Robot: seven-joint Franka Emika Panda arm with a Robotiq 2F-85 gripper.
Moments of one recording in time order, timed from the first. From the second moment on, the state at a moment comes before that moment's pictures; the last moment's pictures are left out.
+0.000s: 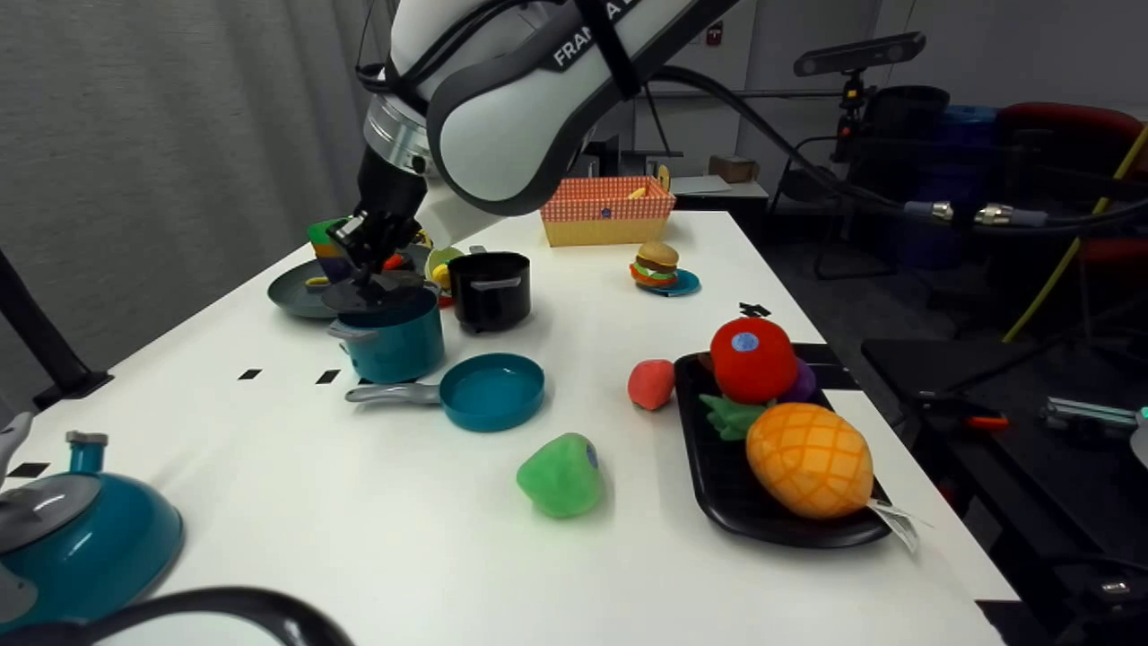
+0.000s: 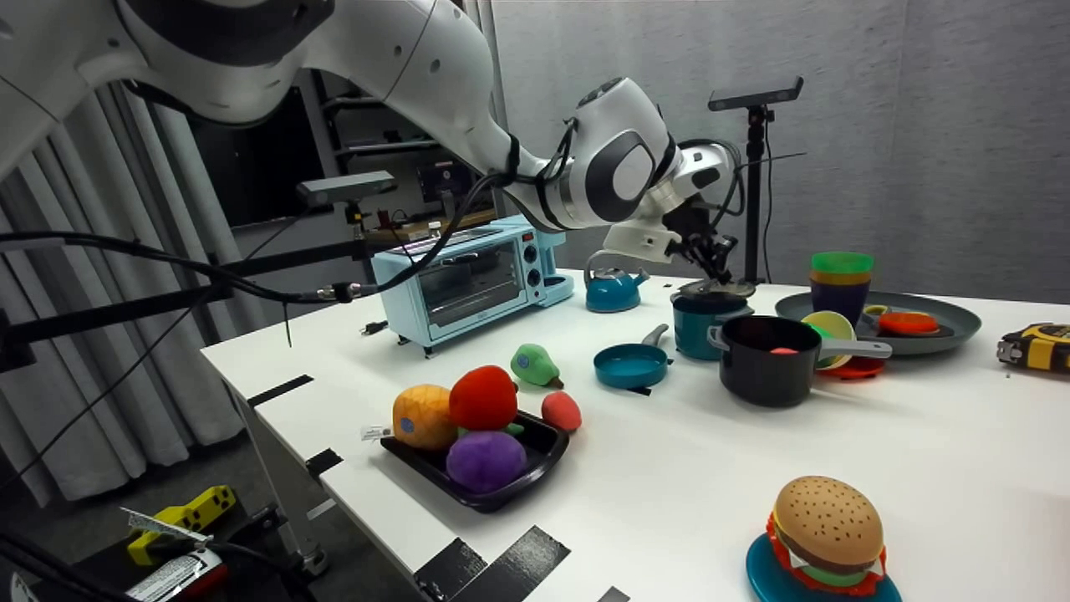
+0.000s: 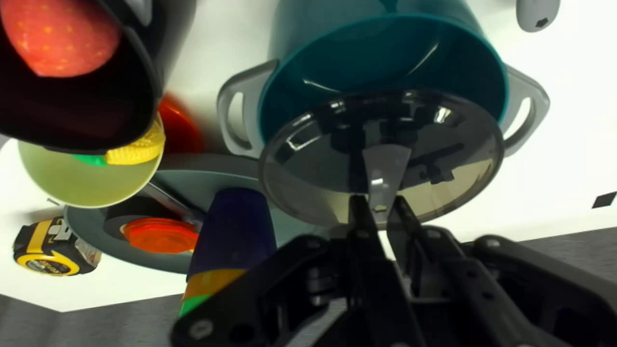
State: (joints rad) arm -0.01 0.85 -0.19 -1.38 0.03 2.84 0.22
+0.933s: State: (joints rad) arm -0.07 0.53 -0.05 -1.66 0.09 2.71 0.12
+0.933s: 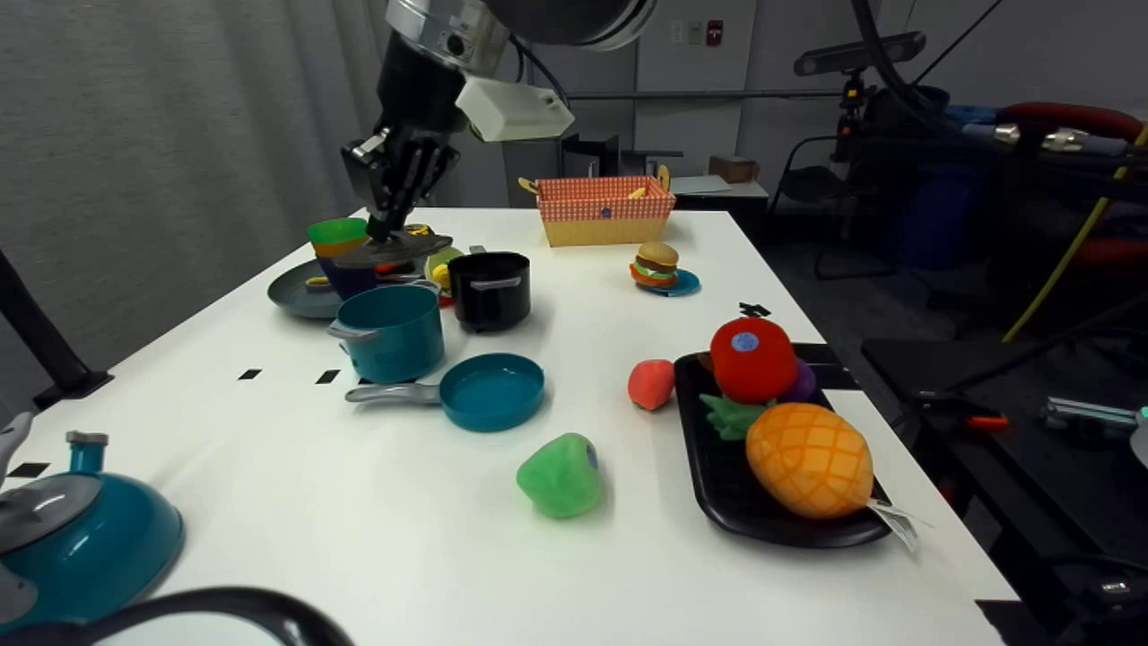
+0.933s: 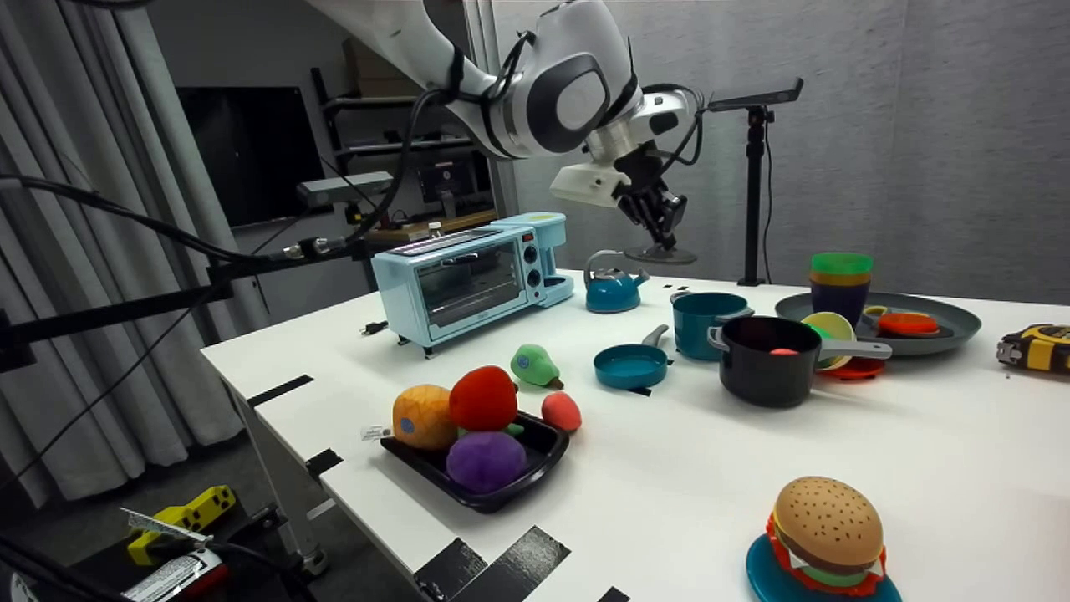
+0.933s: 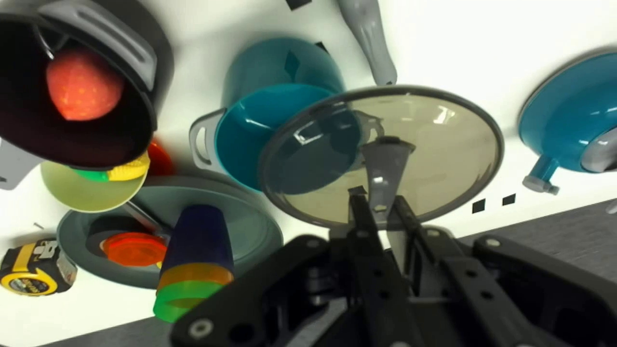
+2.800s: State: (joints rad) arm -0.13 0.37 -0.01 -1.84 0.14 2.67 -0.12
